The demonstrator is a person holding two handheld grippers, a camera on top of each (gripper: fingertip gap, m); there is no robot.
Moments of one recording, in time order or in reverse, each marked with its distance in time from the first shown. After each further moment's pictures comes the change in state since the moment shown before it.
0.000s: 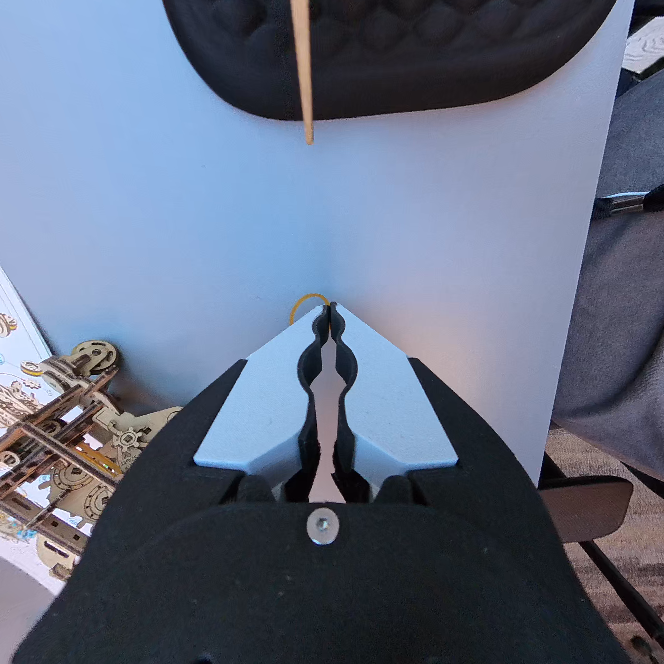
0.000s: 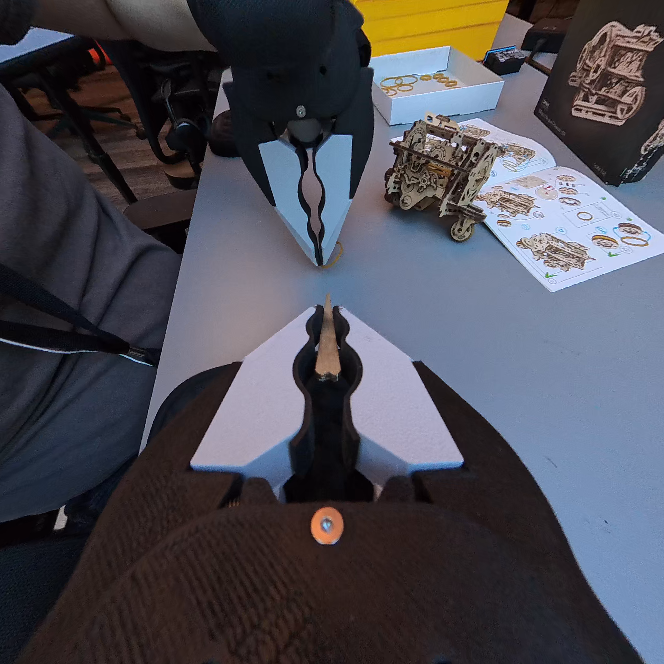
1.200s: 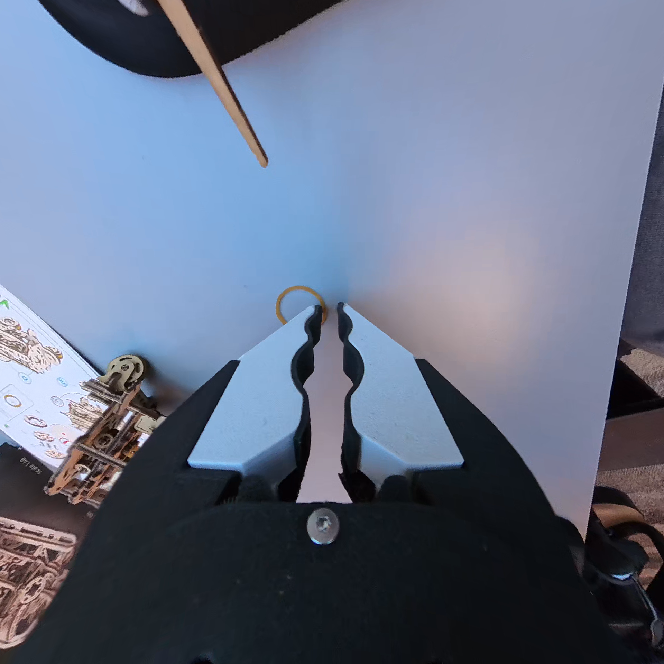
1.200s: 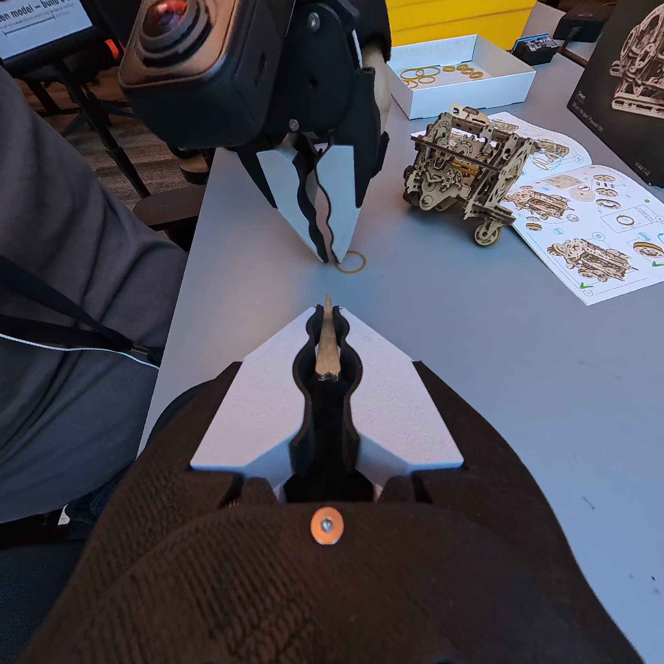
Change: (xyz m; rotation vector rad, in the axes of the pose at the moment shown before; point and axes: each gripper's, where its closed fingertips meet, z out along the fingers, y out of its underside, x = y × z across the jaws) left arm 0.001 0.021 0.005 -0.207 -0.051 0.268; right arm -0.007 0.002 0.019 -0.010 -0.043 -0.007
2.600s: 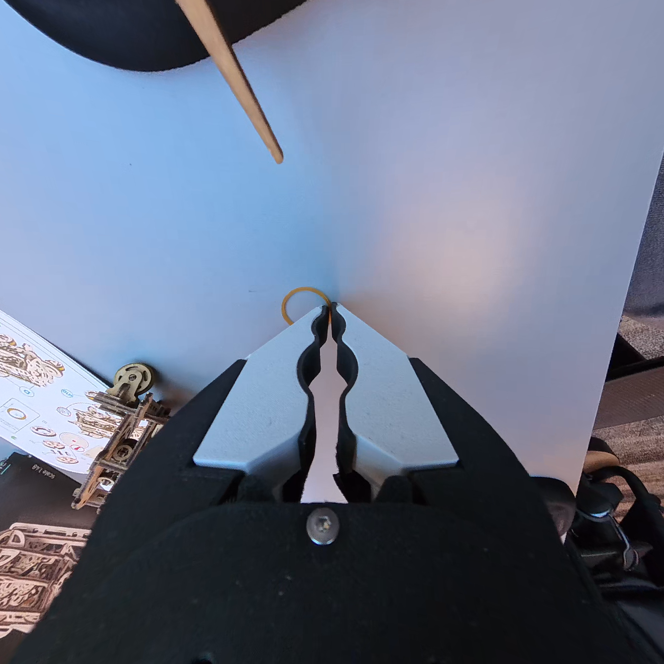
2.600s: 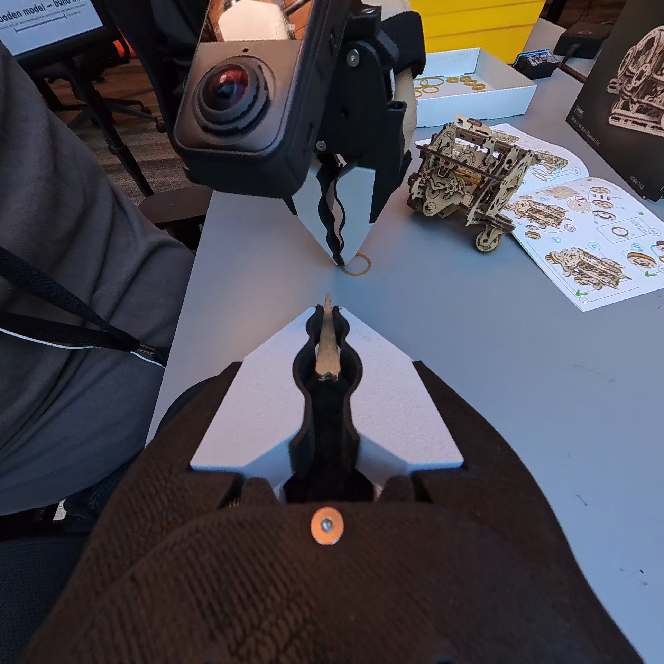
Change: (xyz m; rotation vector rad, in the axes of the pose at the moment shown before) left arm -0.004 0.002 0.002 -0.090 0.063 0.033; right arm -0.004 -0.002 -0.006 0.010 -0.004 -0.026
